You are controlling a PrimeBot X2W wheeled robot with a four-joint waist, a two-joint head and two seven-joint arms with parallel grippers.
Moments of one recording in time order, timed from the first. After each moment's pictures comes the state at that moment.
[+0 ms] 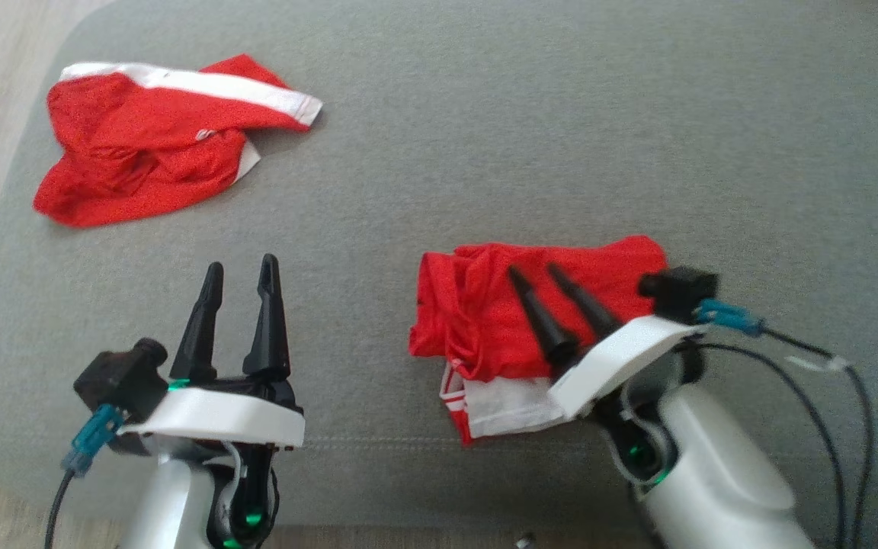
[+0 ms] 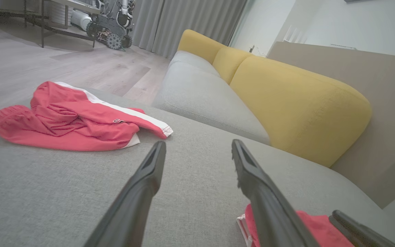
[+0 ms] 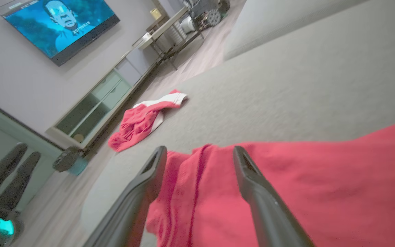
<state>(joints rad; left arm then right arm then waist) -0.09 0.05 -0.21 0.10 -0.45 0.02 -0.25 -0.37 -0.06 0.56 0.57 0.66 0.12 0.04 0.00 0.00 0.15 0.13</state>
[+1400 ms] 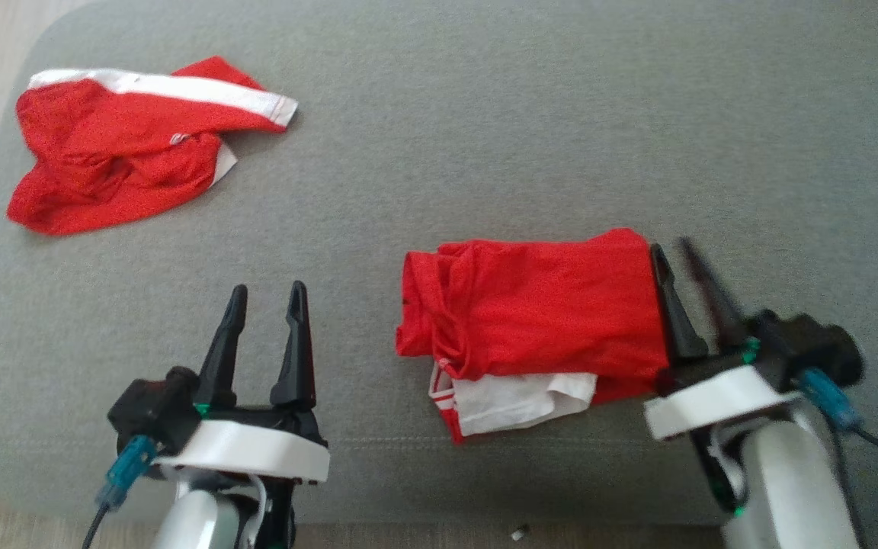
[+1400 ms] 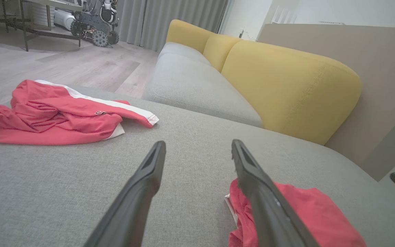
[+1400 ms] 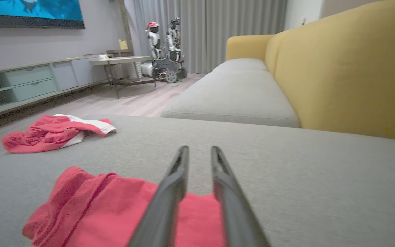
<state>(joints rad) -0.01 0.05 -0.27 0.01 -0.36 0.06 -0.25 -0.17 -0.06 0.18 0.27 -0.04 0.12 -0.19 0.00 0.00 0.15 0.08</state>
